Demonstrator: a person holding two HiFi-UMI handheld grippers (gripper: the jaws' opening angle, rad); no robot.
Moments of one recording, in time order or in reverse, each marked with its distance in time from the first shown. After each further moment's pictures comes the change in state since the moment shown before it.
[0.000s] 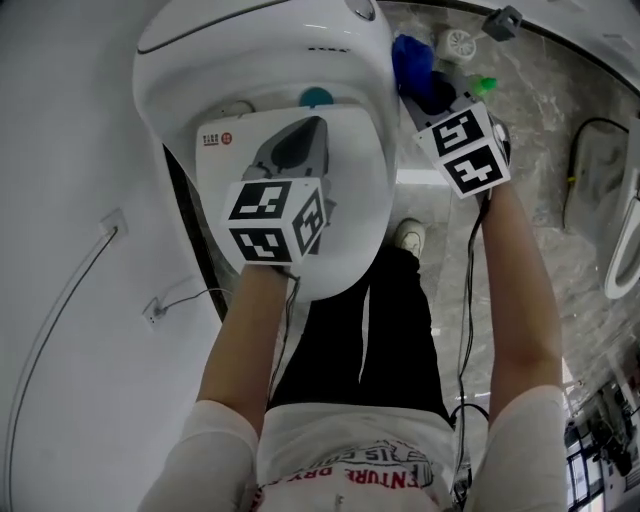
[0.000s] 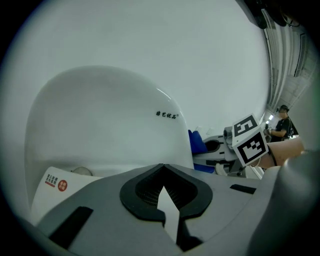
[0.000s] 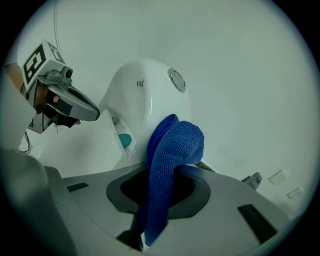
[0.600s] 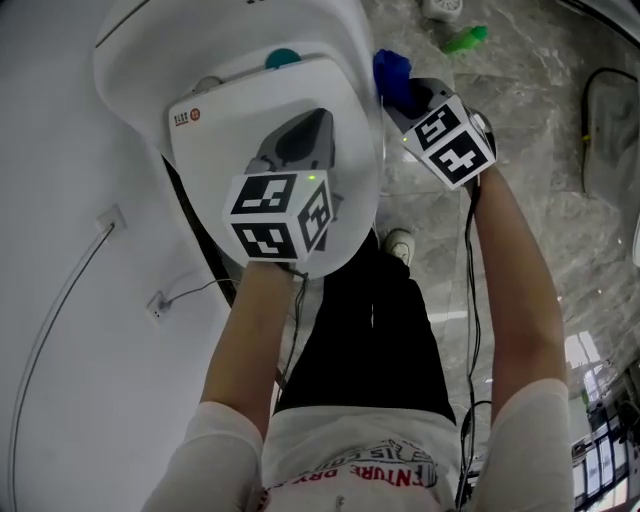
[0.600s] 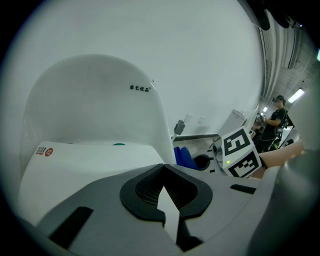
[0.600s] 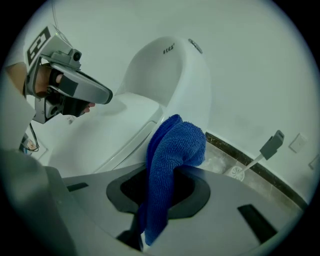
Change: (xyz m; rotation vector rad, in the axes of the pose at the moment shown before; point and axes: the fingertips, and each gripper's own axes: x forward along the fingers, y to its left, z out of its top) left arm -0.003 -0.058 -0.067 0.062 0.071 -0.039; right arm 0.002 0.084 -0.100 0.082 0.029 0.153
